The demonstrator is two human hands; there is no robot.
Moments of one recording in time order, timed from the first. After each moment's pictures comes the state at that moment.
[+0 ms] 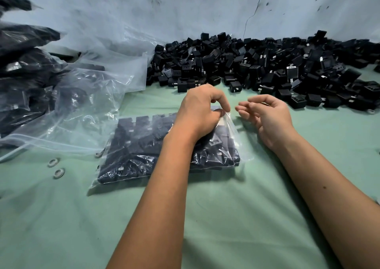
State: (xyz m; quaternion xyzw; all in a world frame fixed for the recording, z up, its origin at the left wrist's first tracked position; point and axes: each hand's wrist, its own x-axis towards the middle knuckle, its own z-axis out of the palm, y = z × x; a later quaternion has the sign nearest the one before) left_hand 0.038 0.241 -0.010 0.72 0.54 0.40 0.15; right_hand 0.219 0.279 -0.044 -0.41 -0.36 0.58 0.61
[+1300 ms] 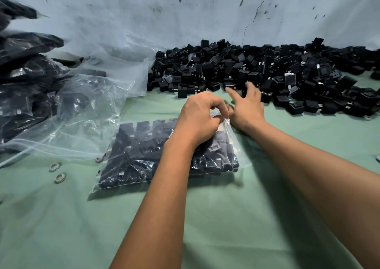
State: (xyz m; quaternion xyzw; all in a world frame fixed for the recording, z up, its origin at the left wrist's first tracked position) left_hand 0.038 0.239 -0.008 0.73 0.54 0.40 0.14; right_hand 0.195 0.348 -0.057 -0.65 -0.73 0.01 0.22
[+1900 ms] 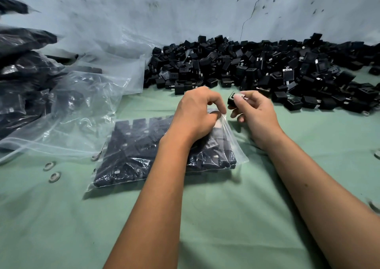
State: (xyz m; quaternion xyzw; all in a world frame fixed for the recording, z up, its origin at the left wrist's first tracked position) left_hand 0.037 0.241 -0.009 0.73 0.53 0.40 0.14; right_hand 0.216 0.293 -0.056 -0.42 -0.57 0.43 0.56
